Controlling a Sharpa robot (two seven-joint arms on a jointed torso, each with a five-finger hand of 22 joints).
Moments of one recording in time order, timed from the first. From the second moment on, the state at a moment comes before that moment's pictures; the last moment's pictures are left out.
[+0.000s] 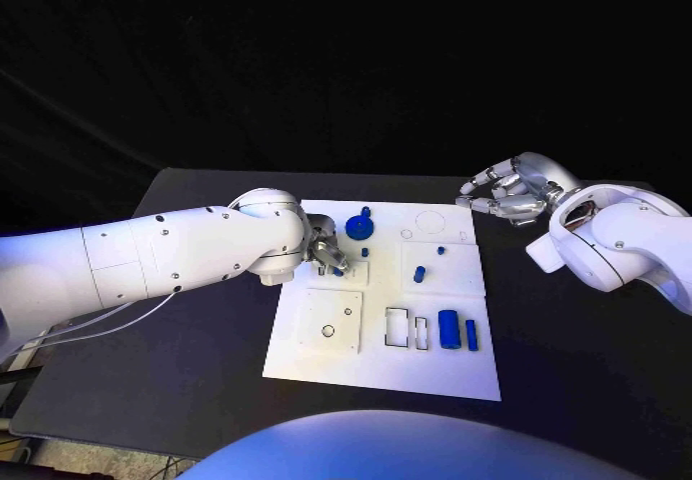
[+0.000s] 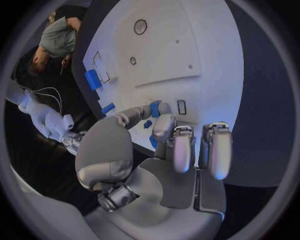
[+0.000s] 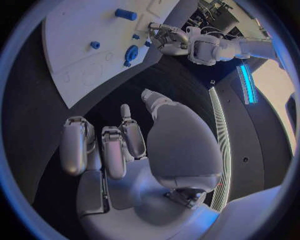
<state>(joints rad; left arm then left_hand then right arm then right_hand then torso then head) 1.21 -0.68 -0.09 1.47 -1.12 0.11 -0.63 0.92 -0.23 0.79 0.05 0.35 0.98 0.01 0.63 1.00 1.42 -0.05 1.12 1.16 1.47 -0.10 1.57 1.31 0.01 1.46 0.01 1.55 1.31 1.30 -0.93 -0.13 1.60 -0.84 -0.43 -0.13 1.27 -0.23 0.34 0.26 0.22 0.92 0.14 0.19 0.46 1.39 0.06 1.35 1.31 1.46 -0.02 1.56 1.31 0.05 1.42 0.10 1.35 1.31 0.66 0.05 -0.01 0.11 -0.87</state>
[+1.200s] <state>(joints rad) 1.20 -0.70 -0.09 1.48 -1.11 0.11 -0.64 0.87 -0.24 0.69 0.17 0.23 0.99 0.01 0.62 0.99 1.42 -0.05 1.13 1.16 1.47 -0.10 1.57 1.31 0.01 1.47 0.01 1.55 1.31 1.30 -0.93 -0.13 1.60 -0.84 -0.43 -0.13 1.20 -0.22 0.29 0.29 0.28 0.91 0.14 0.19 0.48 1.38 0.06 1.35 1.31 1.46 -0.02 1.55 1.31 0.05 1.42 0.10 1.34 1.31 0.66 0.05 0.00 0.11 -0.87</state>
